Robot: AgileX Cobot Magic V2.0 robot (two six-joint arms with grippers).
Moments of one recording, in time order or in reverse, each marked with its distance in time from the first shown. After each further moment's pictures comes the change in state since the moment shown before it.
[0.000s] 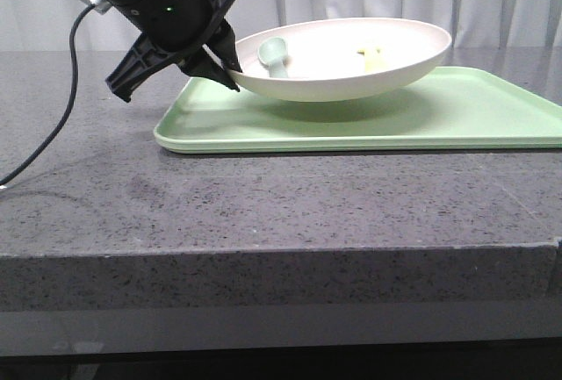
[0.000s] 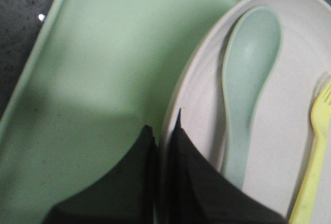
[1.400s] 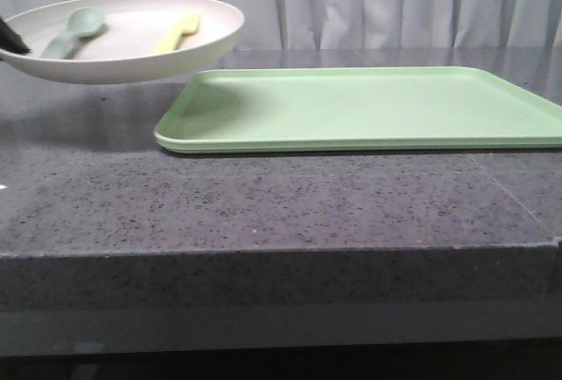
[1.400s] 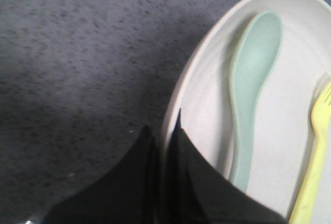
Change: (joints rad) left arm 0.520 -0.312 0.261 -0.557 0.196 0.928; right arm 0.000 0.000 0.000 0.000 0.000 0.000
